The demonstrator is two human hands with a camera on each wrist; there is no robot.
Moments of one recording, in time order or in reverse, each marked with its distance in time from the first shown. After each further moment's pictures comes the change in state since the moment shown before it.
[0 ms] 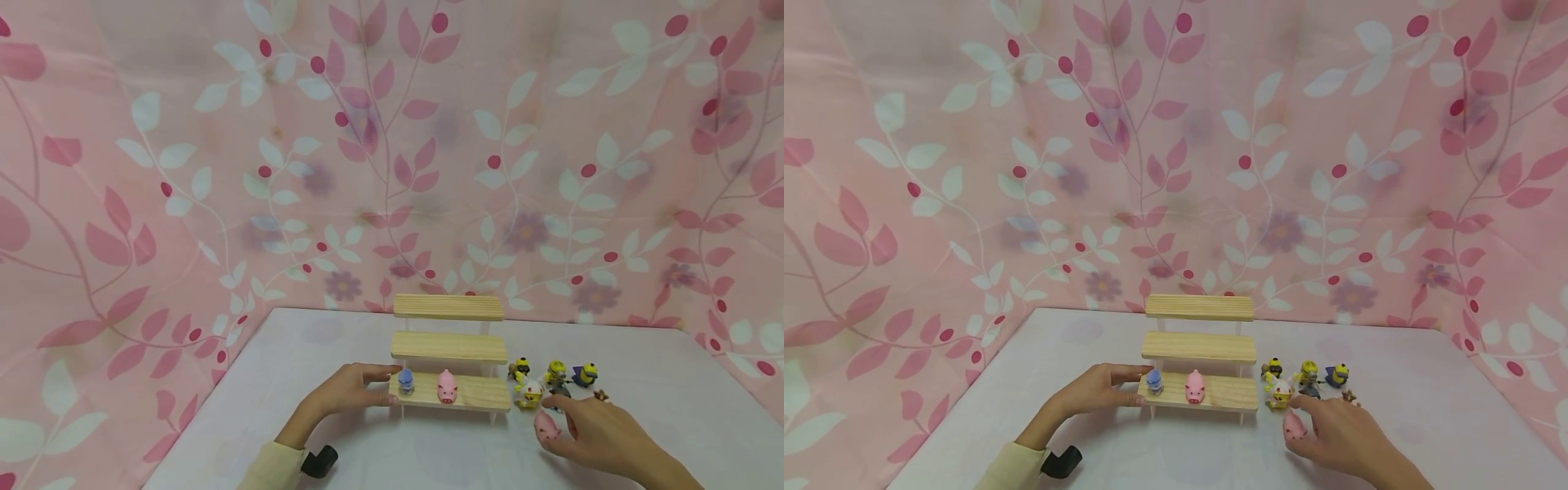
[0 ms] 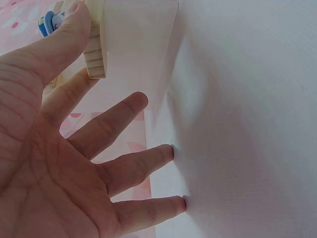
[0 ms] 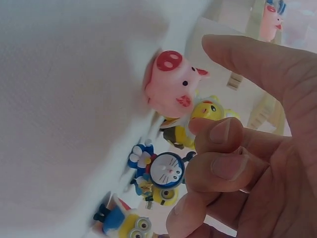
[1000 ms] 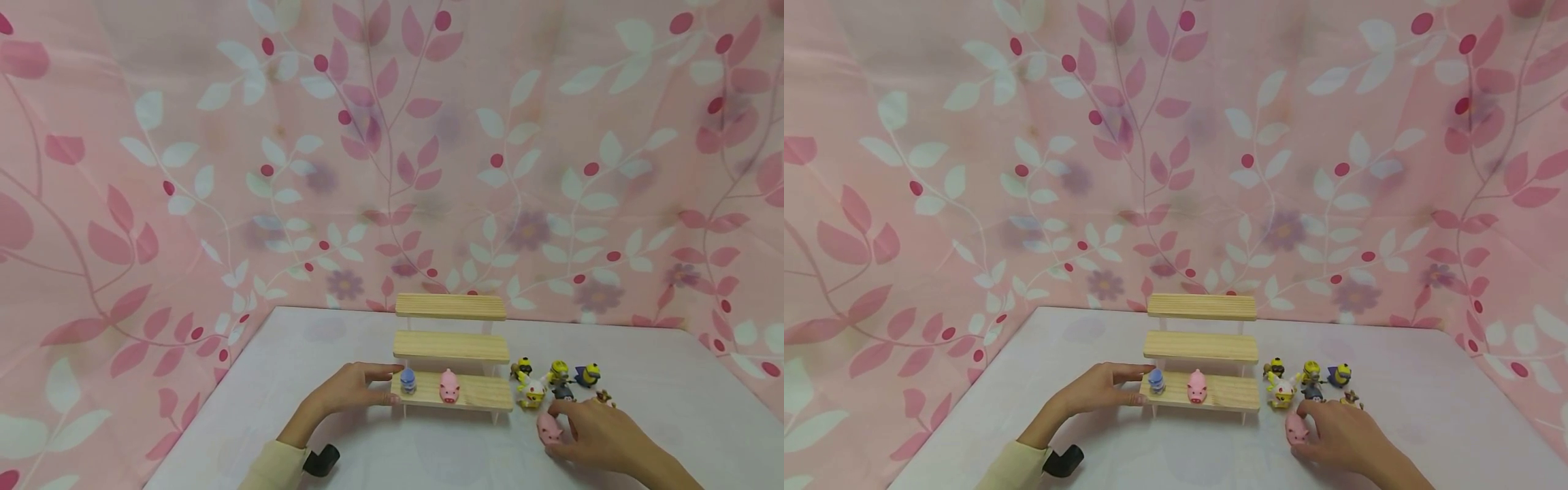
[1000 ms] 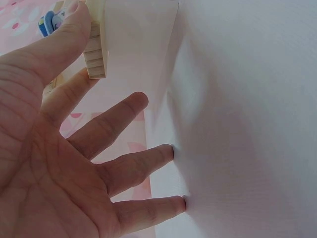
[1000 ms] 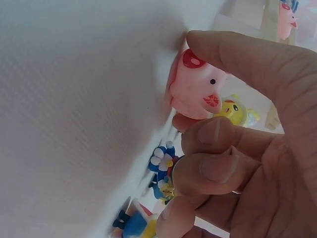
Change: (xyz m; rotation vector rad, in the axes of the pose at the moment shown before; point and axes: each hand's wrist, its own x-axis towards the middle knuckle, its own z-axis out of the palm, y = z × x) left_hand 0.000 0.000 0.000 0.010 0.007 -0.002; right_hand 0.015 0.008 0.013 0.037 -0.164 0.141
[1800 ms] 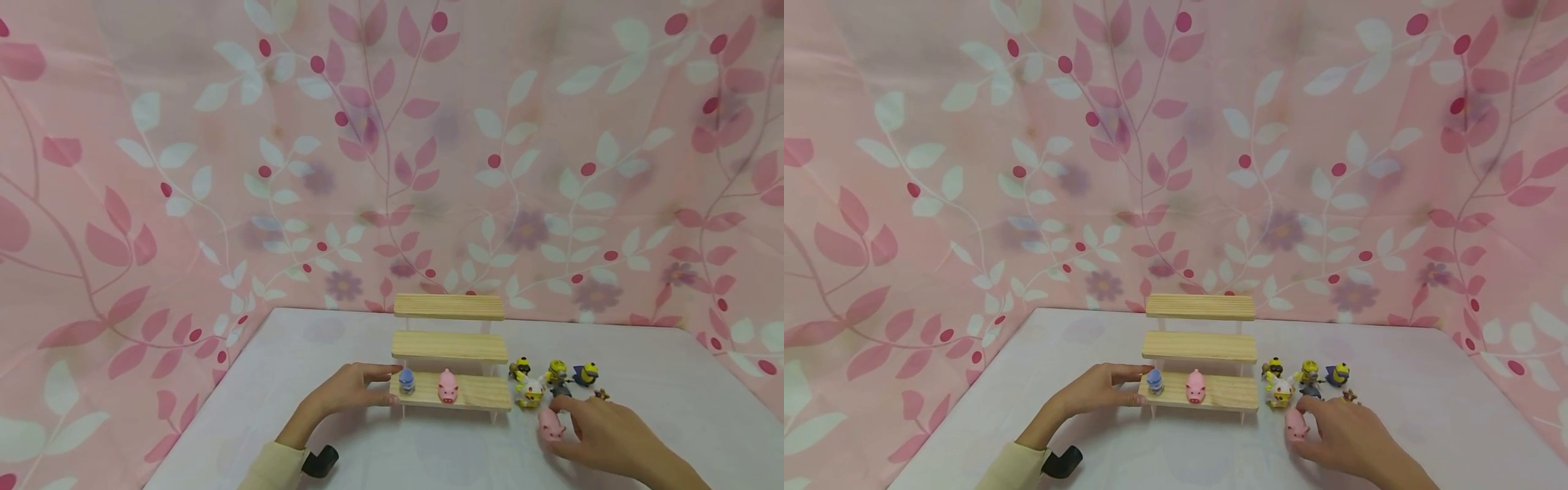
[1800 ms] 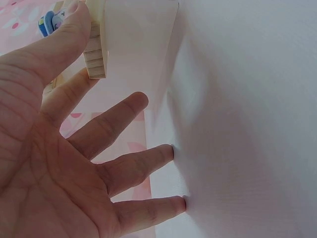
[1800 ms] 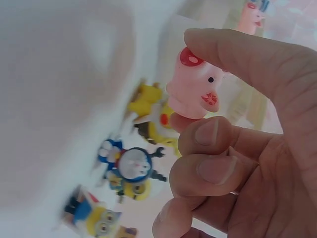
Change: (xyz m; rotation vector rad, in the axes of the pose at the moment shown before) left_hand -0.001 0.002 -0.001 -0.008 -0.006 0.010; right_hand -0.018 -0.010 -0.016 -0.035 0.053 -0.015
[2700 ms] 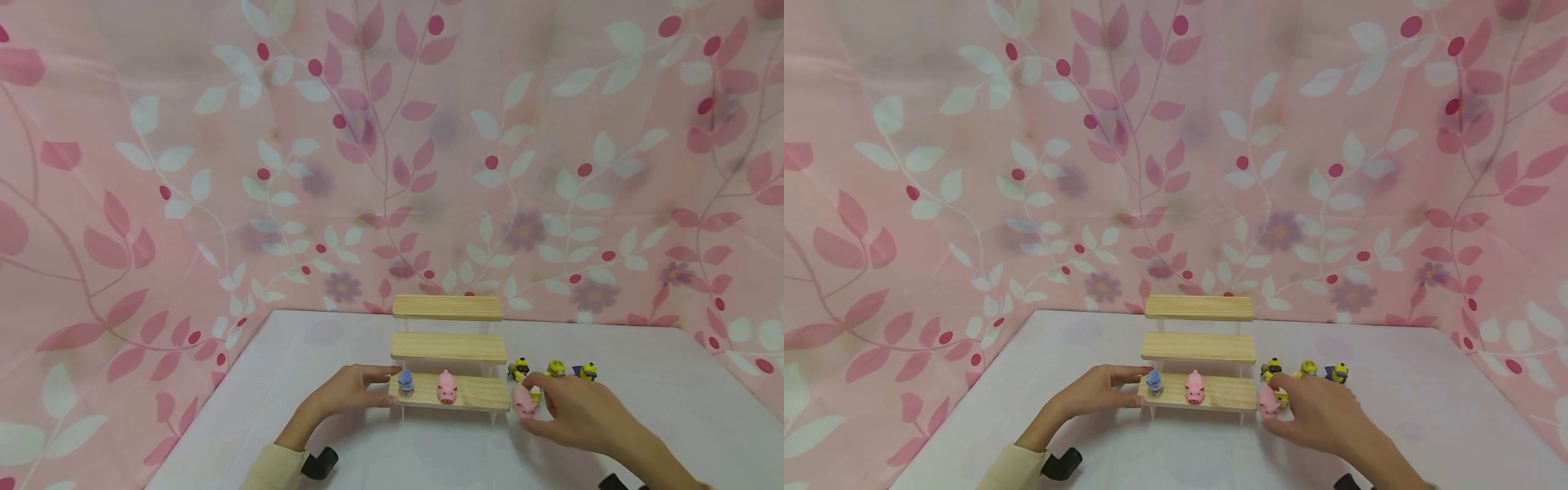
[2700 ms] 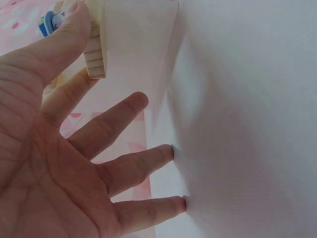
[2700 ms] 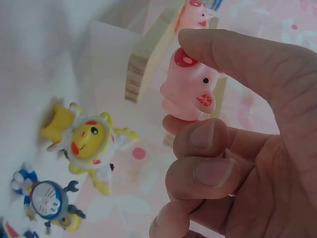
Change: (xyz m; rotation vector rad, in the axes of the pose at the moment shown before) left_hand 0.000 0.001 -0.001 -0.011 -0.004 0.005; right_hand 0.003 -0.036 -0.025 -0.023 0.260 -0.264
